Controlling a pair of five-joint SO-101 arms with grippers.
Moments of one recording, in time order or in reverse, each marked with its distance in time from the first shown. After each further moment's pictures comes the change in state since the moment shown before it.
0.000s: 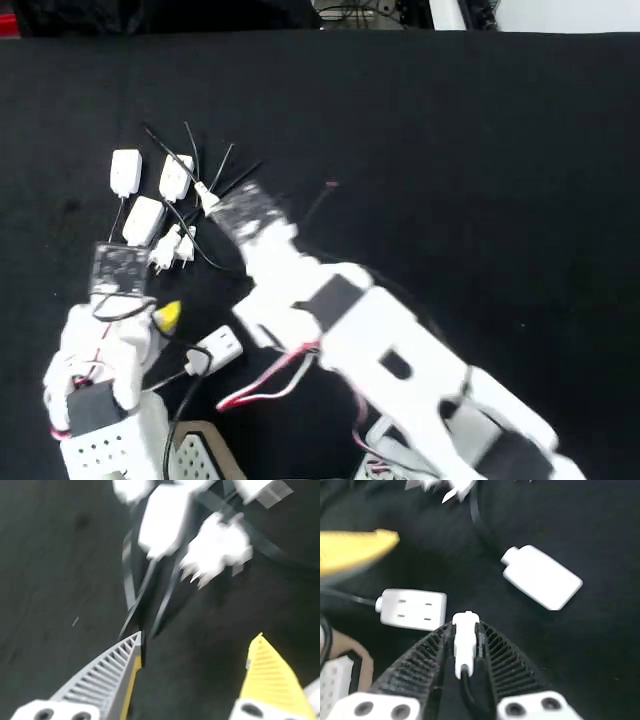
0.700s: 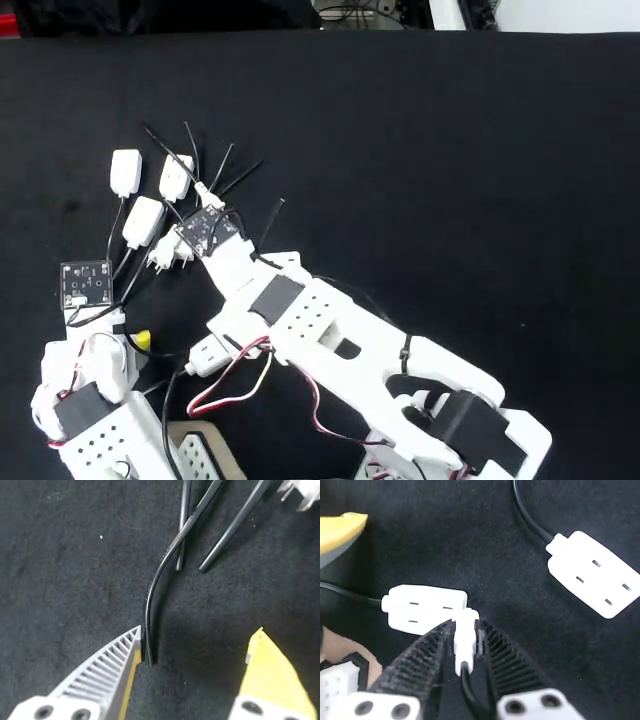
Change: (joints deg) left arm -12.7 -0.1 7.0 0.4 -4.0; right arm -4.6 12.4 -1.5 -6.2 -5.0
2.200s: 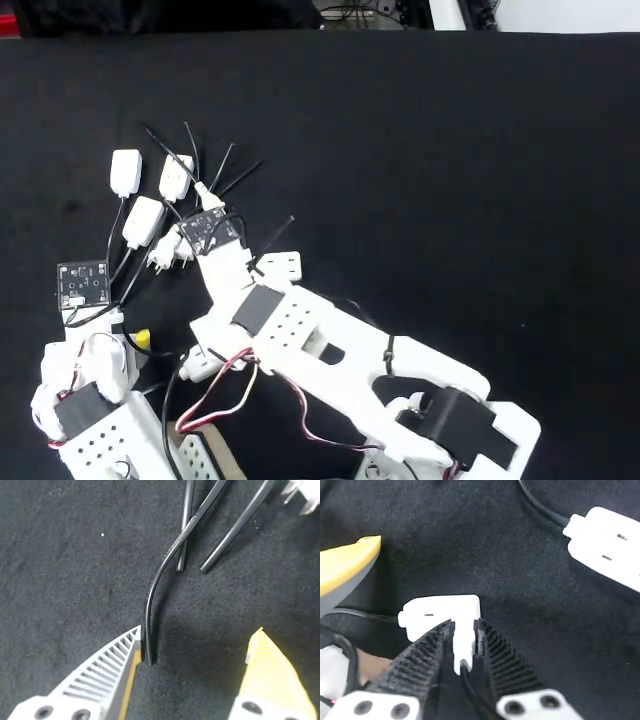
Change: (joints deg) left arm 0.0 0.0 0.3 0.0 1.5; right arm -4.7 4.2 -2.8 0.1 -17.2
